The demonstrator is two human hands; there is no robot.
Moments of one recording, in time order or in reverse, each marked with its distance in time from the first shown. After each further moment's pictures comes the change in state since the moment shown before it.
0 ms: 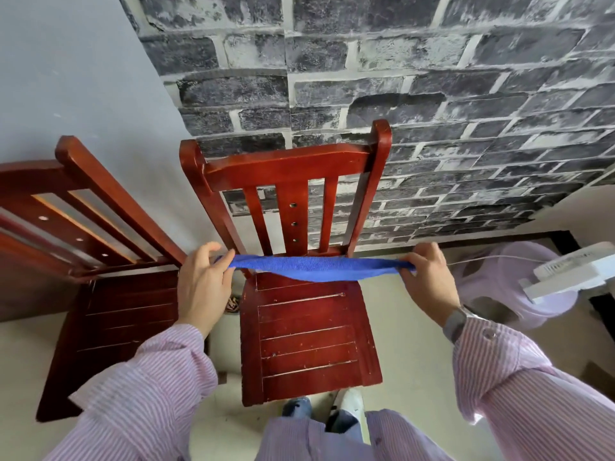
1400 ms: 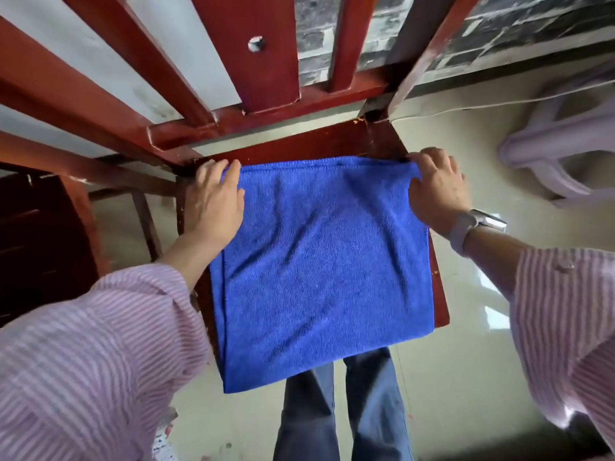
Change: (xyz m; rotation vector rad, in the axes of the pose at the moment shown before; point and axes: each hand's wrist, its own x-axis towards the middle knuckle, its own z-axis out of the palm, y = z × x) left_hand 0.012 -0.076 0.364 0.080 -0.540 0.053; right_hand 0.053 0.131 0.320 -0.221 -0.328 0.209
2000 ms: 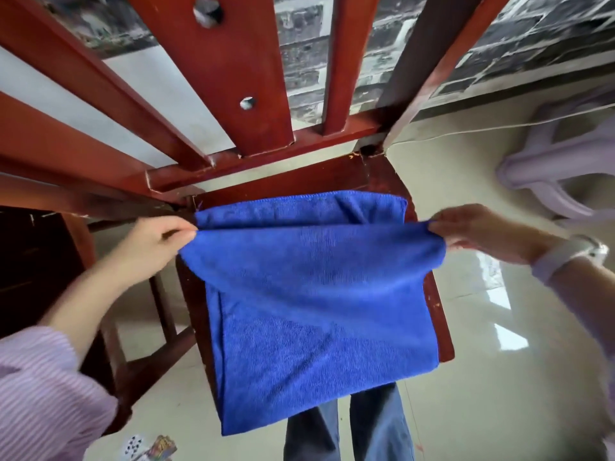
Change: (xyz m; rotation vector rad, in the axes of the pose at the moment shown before) left_hand -0.006 -0.055 -0.056 -0.534 -0.221 -0.100; right_hand 0.003 0.042 -0.047 0.854 -0.656 0.214
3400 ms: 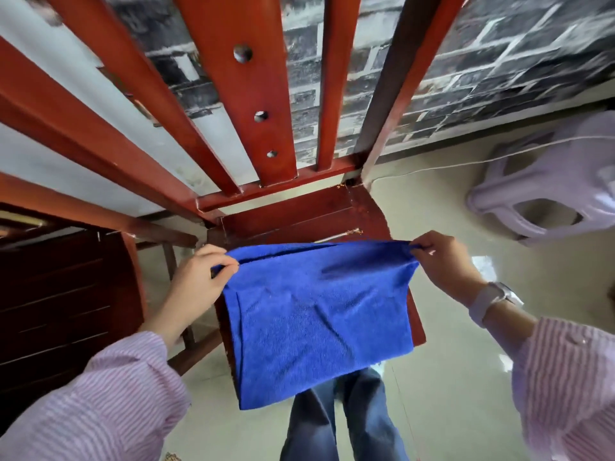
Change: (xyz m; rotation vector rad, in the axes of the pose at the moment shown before) left_hand -0.085 0.047 0.001 0.018 0.138 0.130; right_hand -0.091 -0.015 0.051 -0.385 0.593 -0.167
